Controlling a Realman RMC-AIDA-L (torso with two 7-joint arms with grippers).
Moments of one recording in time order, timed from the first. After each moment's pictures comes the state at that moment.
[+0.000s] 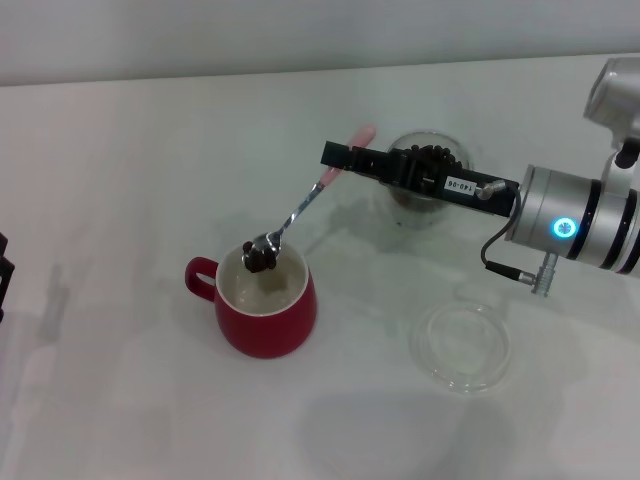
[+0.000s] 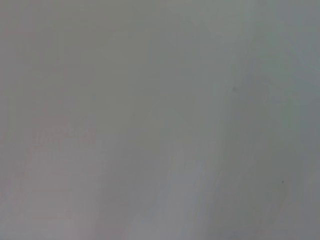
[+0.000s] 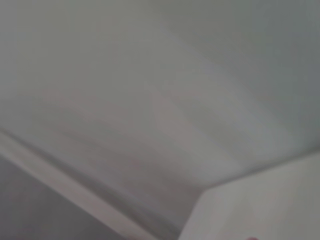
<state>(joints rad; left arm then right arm) -0.20 -2.08 2.83 0.20 -1.23 1.42 -0.25 0.43 2.01 -1.58 -0.49 -0.86 -1.20 1.78</state>
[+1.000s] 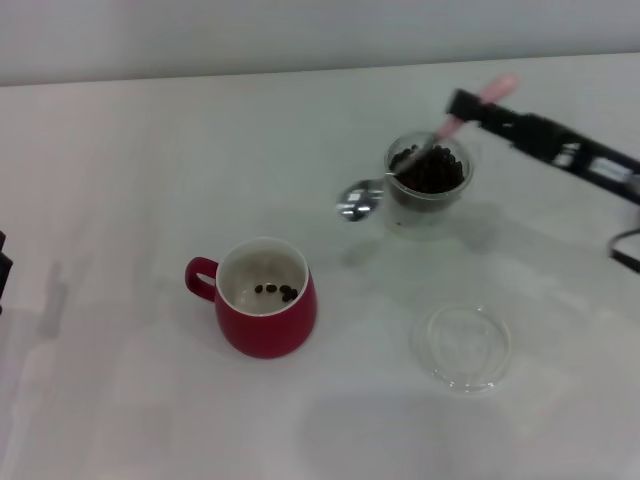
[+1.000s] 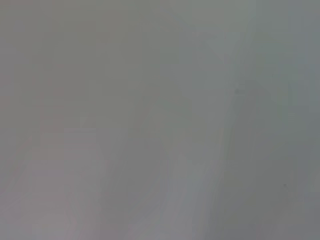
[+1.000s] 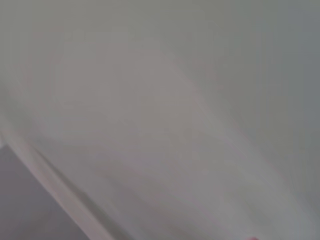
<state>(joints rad) -0.20 -2.08 2.83 0.20 -1.24 1.42 -0.25 0.33 1.92 -1.46 -0.41 -0.76 -1.53 1.56</state>
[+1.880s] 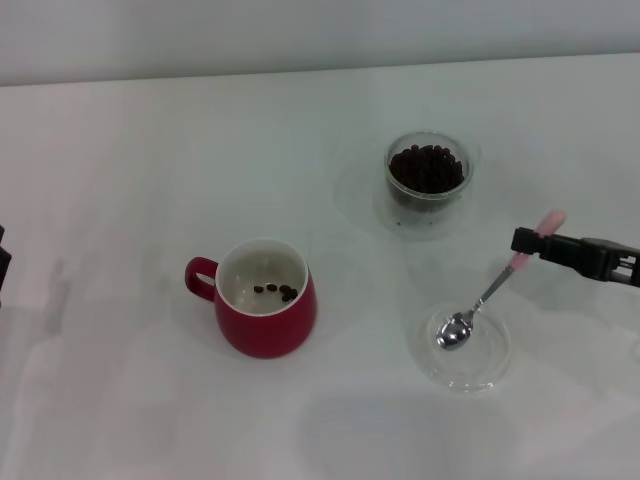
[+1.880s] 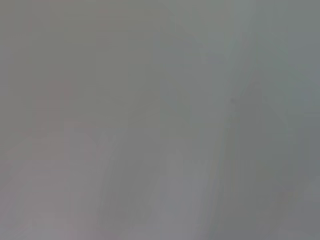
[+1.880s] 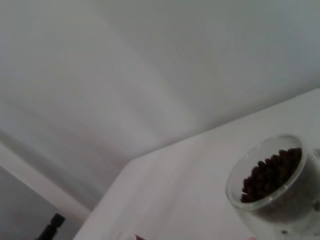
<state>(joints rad) -0.21 -2.08 2.83 0.20 -1.24 1.44 -0.25 0.32 1.81 -1.45 -0.18 -0.98 -1.48 1.53</state>
